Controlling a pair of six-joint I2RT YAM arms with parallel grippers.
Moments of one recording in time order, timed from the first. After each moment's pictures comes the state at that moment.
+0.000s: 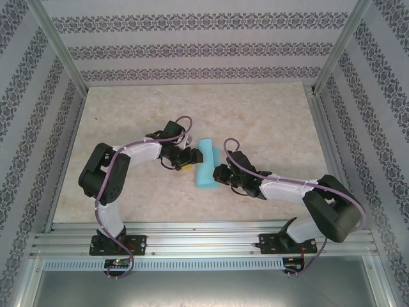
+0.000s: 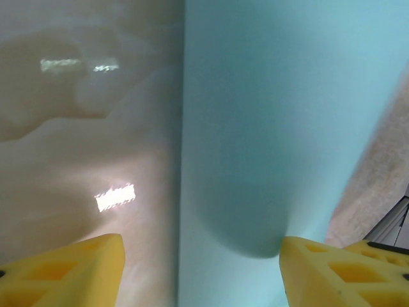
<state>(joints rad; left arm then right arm) -0.49 1.86 1.13 -0.39 0.57 -0.67 0.72 1.42 0.55 0.14 -0.11 0.93</state>
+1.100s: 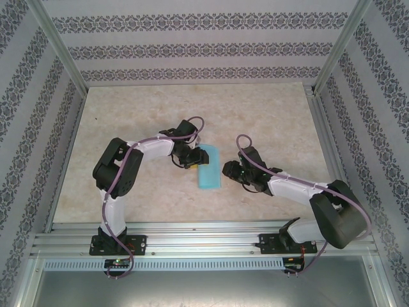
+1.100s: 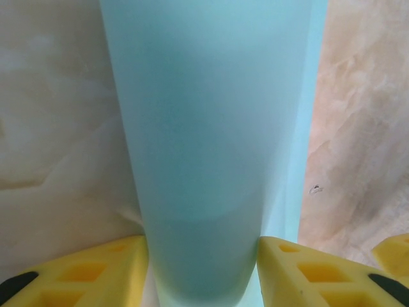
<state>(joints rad) -0.57 1.99 1.29 -0.48 0.47 -0.67 0.56 1.36 0.54 -0.02 -0.12 0.86</state>
